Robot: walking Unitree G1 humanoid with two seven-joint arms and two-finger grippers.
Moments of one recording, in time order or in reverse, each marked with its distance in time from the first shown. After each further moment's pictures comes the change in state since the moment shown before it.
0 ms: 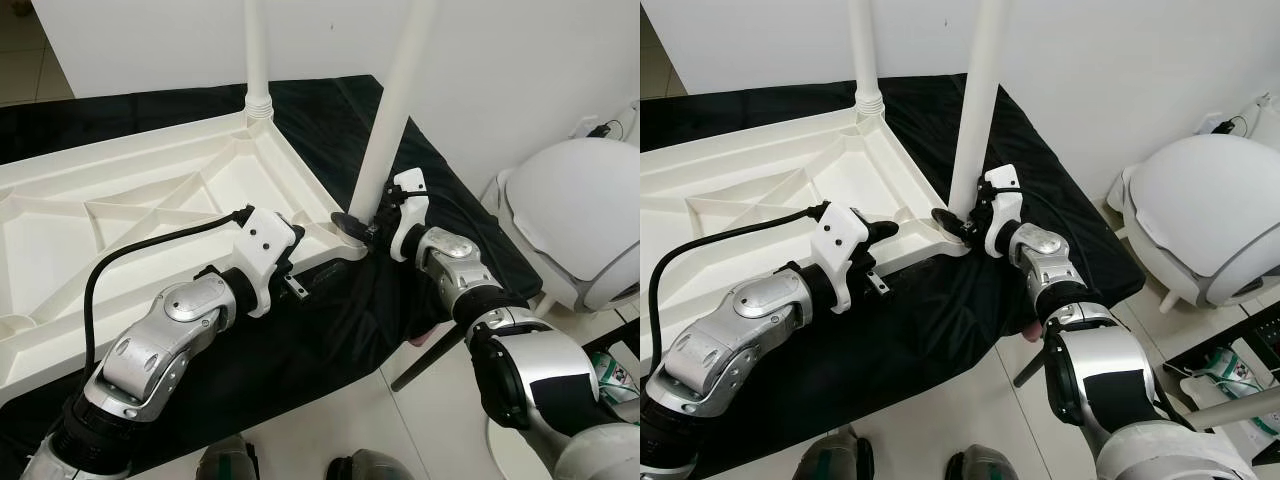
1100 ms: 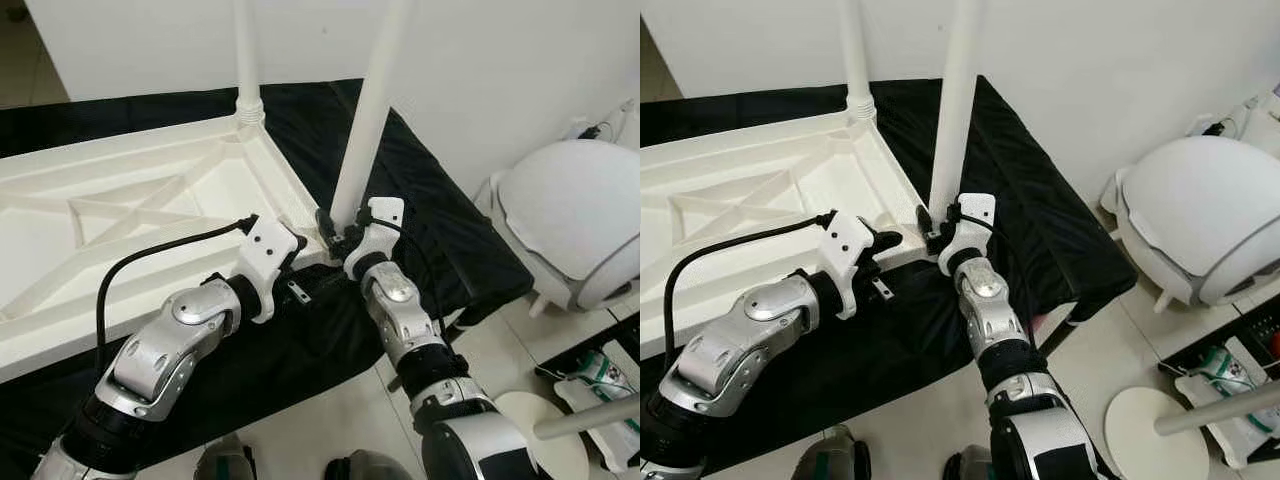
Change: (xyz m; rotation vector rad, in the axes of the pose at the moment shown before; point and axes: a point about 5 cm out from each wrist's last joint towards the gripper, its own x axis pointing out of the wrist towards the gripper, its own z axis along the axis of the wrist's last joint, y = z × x) left arm 0.005 -0.001 -0.013 -0.053 0.023 0.002; right arm 0.012 0.064 -0.007 0.168 -0.157 -0.479
